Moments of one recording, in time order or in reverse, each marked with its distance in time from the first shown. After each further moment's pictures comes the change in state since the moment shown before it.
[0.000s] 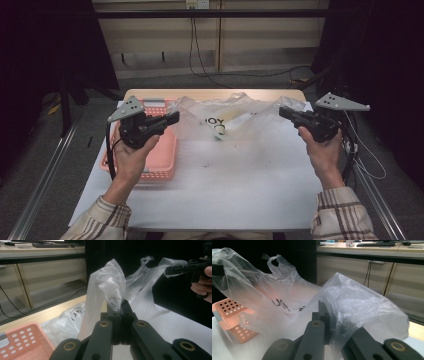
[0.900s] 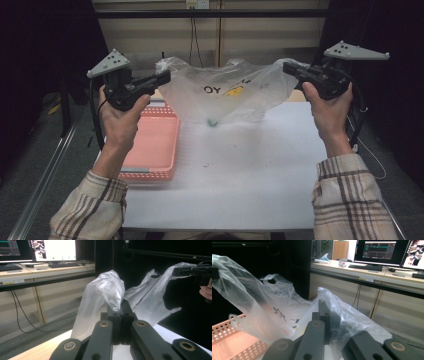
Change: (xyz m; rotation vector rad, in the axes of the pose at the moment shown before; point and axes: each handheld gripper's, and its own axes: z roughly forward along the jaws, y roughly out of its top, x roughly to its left) left arm 0.015 0.087 -0.008 -0.095 0.063 0.016; right arm -0.001 0.102 0.005 -0.083 -0.054 -0.089
